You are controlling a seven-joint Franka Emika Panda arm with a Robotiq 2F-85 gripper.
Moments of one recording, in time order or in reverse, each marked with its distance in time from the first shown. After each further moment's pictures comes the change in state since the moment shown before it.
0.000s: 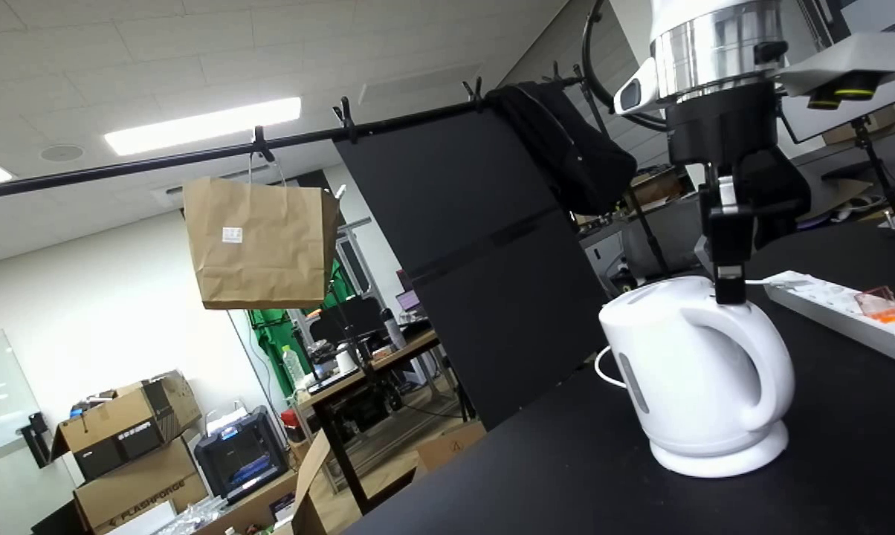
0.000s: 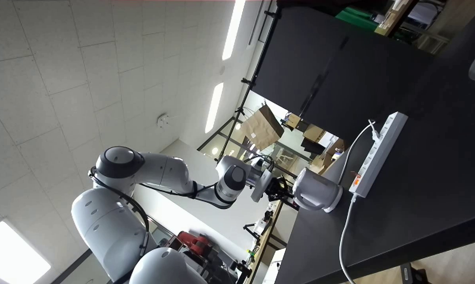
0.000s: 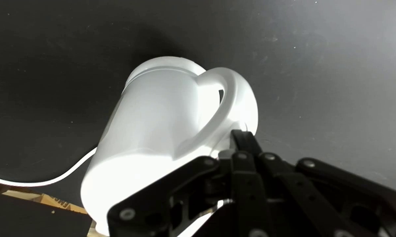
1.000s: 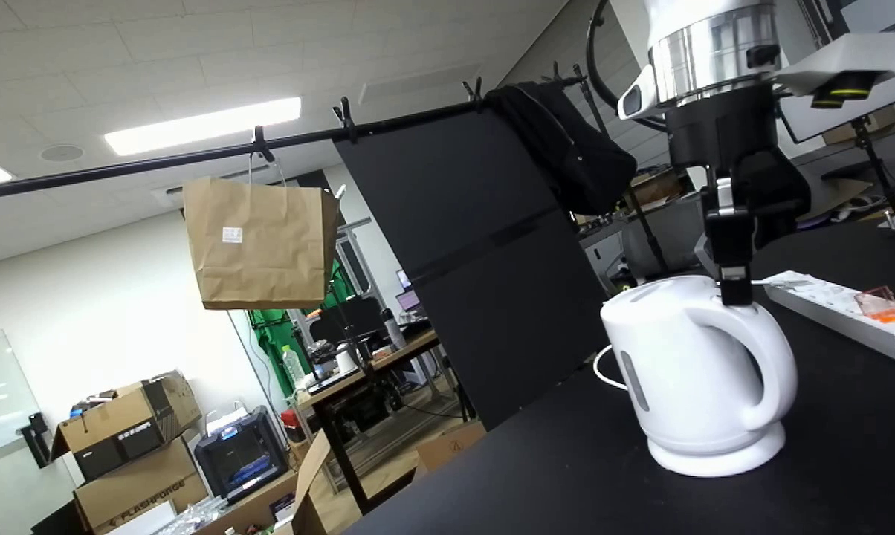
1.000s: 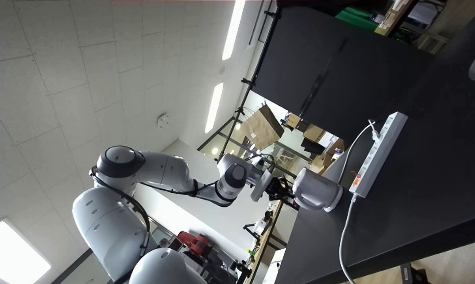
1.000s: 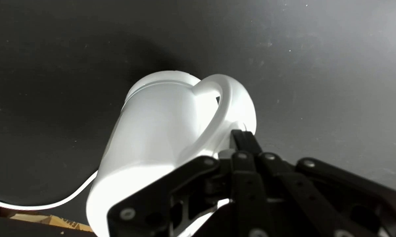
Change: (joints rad) arm -0.011 0.008 0.000 0.021 -0.005 -0.054 0.069
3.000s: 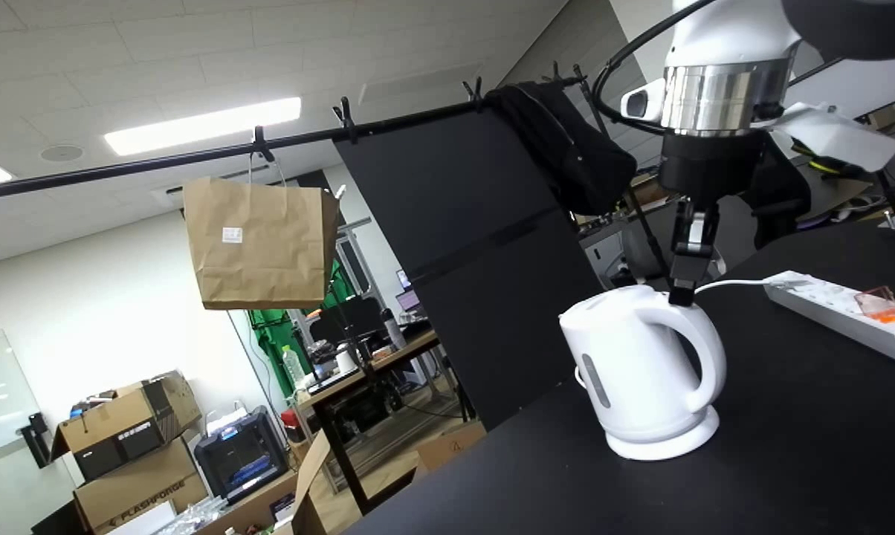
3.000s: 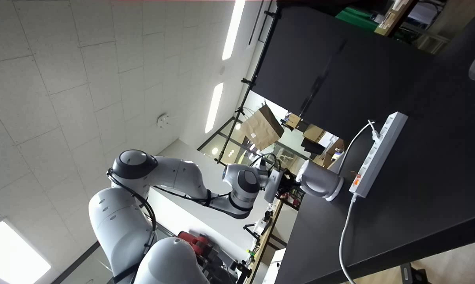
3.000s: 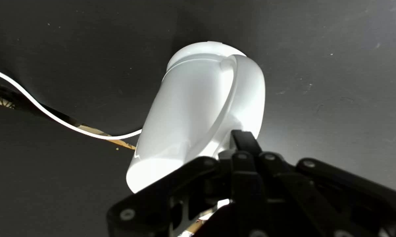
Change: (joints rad) arm 0.330 0.128 -0.366 -0.023 -0.207 0.480 0.167
